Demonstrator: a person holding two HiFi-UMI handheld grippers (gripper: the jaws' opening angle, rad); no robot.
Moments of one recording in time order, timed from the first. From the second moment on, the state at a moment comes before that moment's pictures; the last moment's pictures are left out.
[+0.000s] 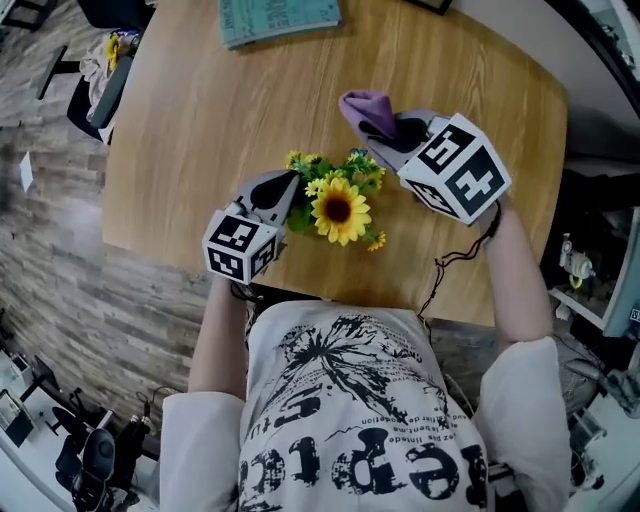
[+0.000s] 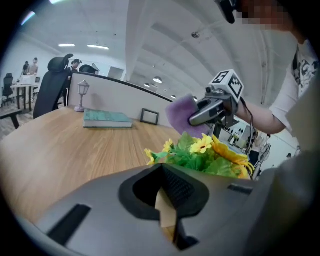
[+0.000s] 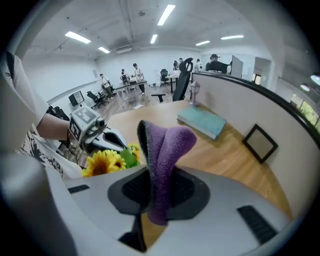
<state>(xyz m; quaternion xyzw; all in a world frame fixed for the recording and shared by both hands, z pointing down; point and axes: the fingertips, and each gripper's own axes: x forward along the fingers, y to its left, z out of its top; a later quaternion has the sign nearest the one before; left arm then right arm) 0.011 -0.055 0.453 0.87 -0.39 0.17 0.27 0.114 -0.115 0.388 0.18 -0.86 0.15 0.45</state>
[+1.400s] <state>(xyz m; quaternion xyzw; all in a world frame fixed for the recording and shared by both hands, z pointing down) -0.153 -0.055 0.390 0.96 -0.21 0.13 0.14 -0.069 -0.024 0.490 0.47 -0.70 0.42 0.34</state>
